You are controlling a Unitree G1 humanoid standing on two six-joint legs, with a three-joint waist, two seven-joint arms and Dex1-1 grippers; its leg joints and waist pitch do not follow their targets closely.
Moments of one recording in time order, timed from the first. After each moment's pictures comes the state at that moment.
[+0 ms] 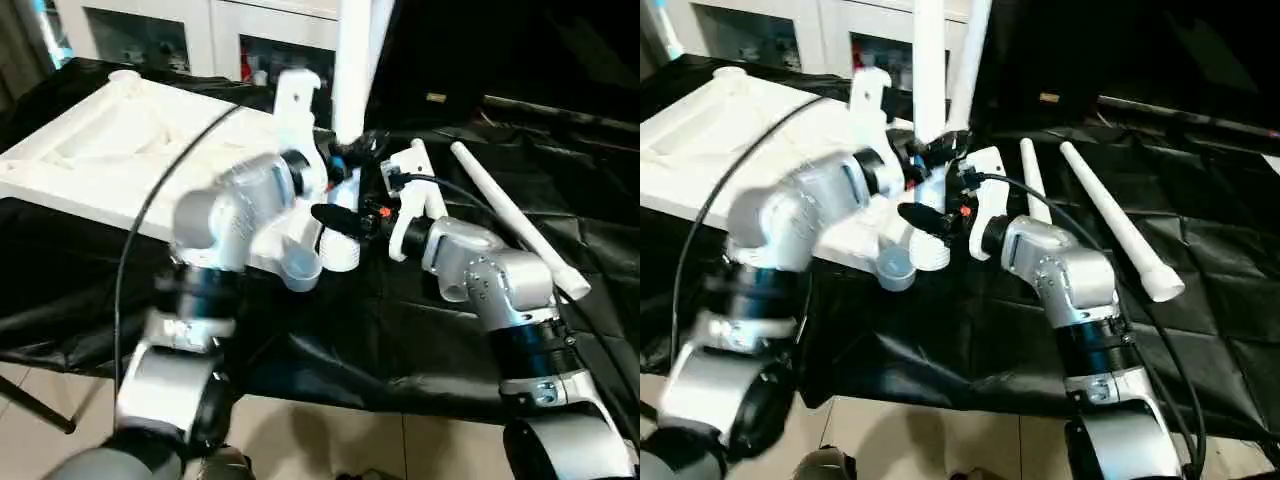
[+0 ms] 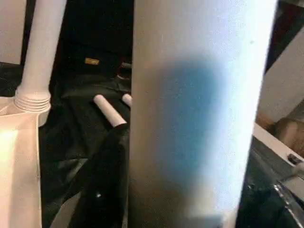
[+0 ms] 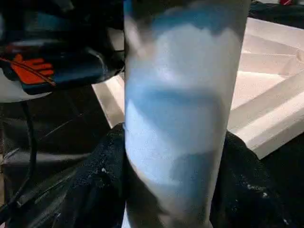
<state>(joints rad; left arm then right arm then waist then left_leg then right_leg) -0.87 0.02 0.06 0.26 -0.38 0.75 -0.30 -0.63 -0.16 0.06 0.21 0.42 0.69 0.61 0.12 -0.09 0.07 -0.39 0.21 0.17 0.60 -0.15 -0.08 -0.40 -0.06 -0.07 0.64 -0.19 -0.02</state>
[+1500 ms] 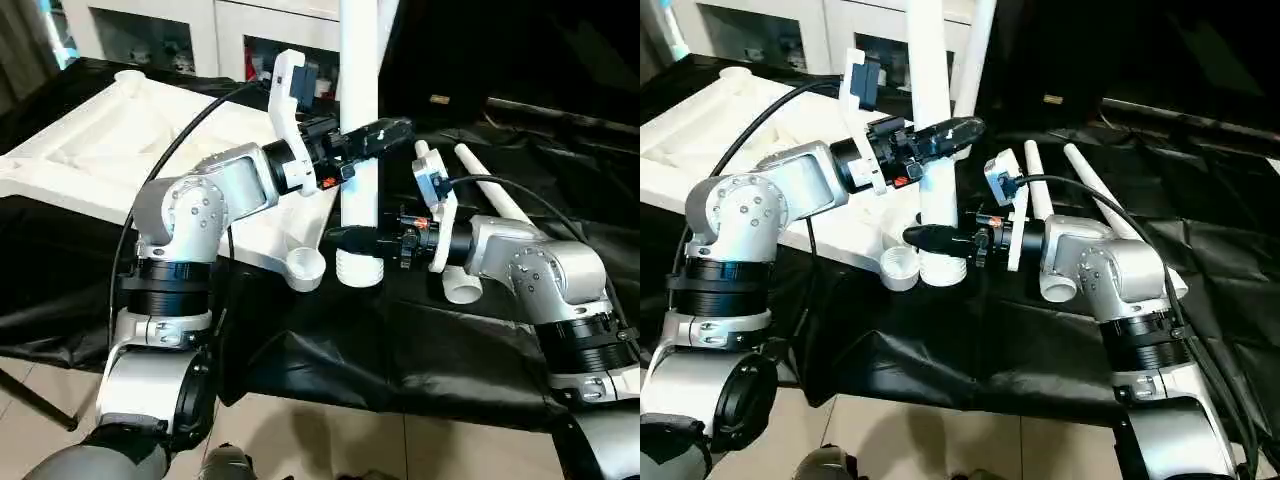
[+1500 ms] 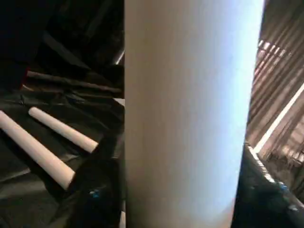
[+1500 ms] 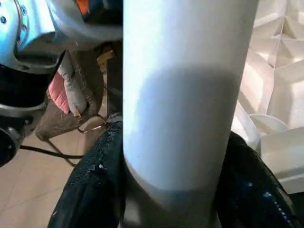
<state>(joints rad) -0.88 0.12 0.12 0.17 -0.66 0.92 -0.61 -0.63 -0.36 0.10 0.18 0.57 0.78 1.05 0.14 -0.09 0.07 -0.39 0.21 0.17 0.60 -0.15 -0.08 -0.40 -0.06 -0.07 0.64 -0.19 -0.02</state>
